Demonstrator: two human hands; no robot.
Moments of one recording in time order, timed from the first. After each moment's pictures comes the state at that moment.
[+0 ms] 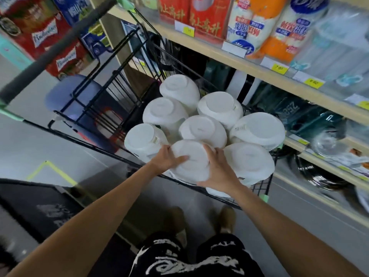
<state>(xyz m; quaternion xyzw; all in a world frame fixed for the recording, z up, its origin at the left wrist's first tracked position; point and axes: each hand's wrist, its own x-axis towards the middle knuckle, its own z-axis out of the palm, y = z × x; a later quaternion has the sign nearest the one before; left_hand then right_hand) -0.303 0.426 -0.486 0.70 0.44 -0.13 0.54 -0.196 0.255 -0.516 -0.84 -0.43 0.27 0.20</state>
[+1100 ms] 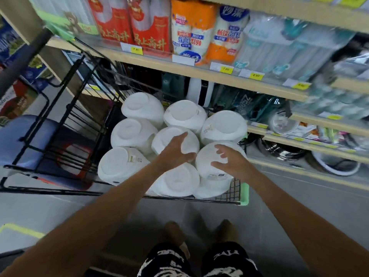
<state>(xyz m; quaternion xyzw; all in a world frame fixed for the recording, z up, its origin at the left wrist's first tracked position) -0.220 0.403 -0.453 0.85 0.19 -0.17 0.47 -0.147 0.198 -0.465 -0.88 -0.18 0.33 0.29</state>
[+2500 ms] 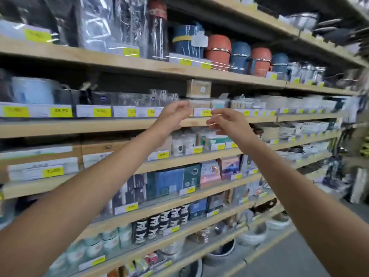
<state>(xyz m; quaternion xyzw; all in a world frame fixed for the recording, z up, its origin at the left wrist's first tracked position) 0.142 -0.390 -0.030 0.70 -0.26 0.06 0.66 0.086 -0.560 -0.035 -0.80 -0.07 -0.28 0.54</state>
